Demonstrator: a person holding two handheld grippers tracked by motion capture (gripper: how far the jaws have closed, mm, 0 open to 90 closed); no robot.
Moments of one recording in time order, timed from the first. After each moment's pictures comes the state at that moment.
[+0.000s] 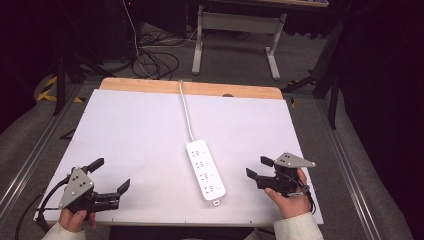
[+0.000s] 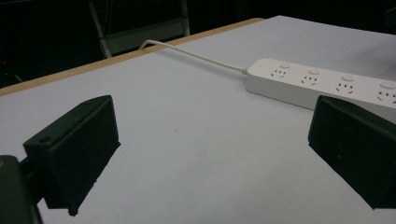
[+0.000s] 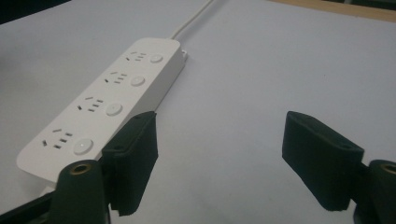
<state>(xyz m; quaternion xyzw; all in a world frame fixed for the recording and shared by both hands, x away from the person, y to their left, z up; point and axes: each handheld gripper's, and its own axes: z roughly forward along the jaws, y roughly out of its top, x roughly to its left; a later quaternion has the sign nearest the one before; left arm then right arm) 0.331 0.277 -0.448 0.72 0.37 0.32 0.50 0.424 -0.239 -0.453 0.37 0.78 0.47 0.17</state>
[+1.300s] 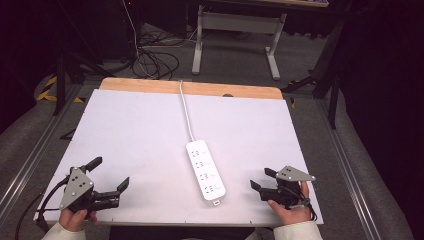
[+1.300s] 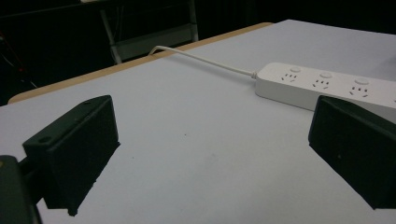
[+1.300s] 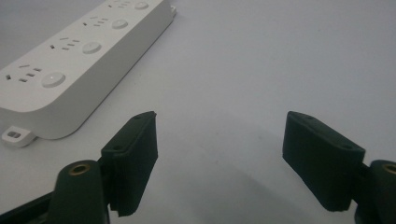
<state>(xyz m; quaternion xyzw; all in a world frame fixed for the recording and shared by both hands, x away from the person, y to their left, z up) 0.333 0.278 -0.450 0.71 0.37 0.34 0.50 0.407 -0.254 -0.488 0.37 0.79 0.45 0.19</state>
